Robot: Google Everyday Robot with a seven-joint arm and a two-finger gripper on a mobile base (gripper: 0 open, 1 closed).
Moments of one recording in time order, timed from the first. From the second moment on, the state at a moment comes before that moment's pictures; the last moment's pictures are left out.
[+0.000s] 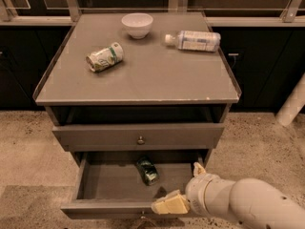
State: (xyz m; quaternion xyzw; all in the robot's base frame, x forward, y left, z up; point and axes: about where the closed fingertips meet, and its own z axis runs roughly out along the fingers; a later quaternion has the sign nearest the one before) arm 0.392 -0.086 0.648 -0.31 0.87 0.17 0.35
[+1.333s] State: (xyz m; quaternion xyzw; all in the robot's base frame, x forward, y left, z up) arm 0.433 -0.072 0.564 -0.24 0.87 0.20 0.37
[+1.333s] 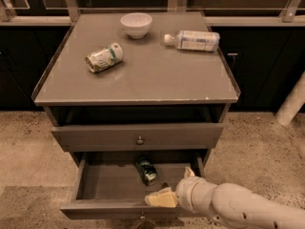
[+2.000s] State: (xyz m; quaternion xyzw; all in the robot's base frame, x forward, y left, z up) arm 0.462 -0.031 0.501 -0.24 0.87 0.24 0.37
